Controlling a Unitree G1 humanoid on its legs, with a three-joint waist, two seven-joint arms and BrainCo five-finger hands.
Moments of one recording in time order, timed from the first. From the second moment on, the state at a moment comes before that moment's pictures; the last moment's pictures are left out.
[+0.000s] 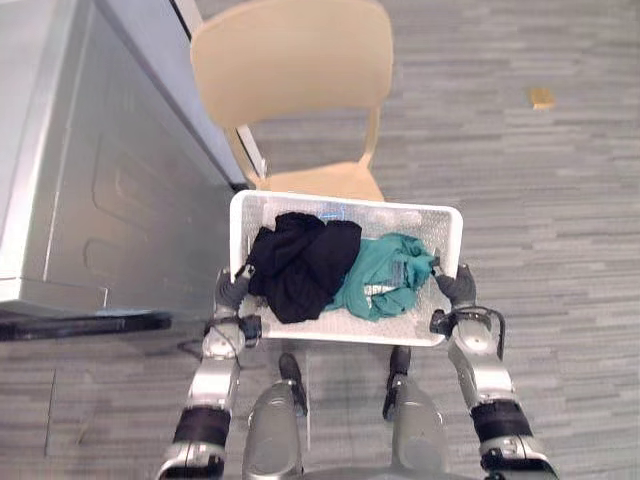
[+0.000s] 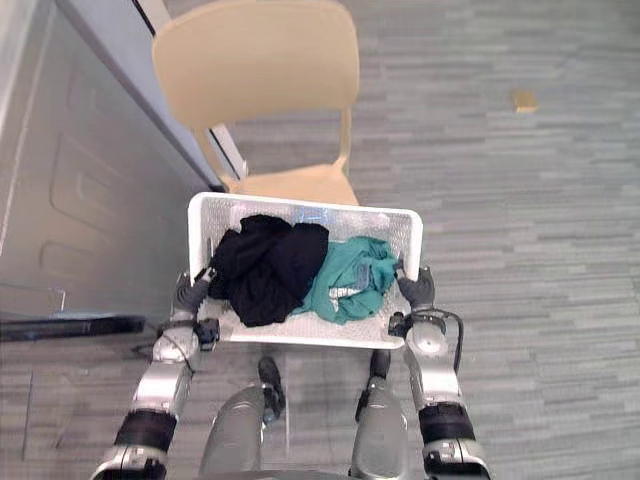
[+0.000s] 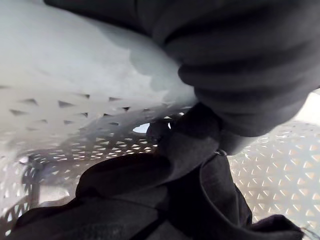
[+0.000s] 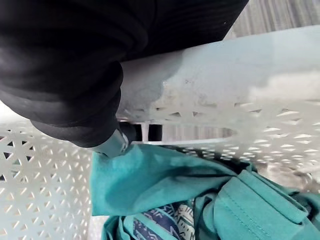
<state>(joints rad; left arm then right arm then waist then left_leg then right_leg) -0.23 0.15 0.07 0.38 0.00 0.05 0.25 -0.24 -0.11 -0.06 0.35 0.05 0.02 -0.22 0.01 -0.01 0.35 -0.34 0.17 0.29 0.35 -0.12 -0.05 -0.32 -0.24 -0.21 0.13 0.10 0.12</state>
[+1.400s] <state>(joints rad) -0.74 0.20 0.12 0.47 -0.21 0.04 0.38 -0.87 -0.41 0.02 0.62 0.15 0.05 -0.26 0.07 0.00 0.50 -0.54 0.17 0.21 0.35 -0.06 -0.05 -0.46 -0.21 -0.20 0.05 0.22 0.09</state>
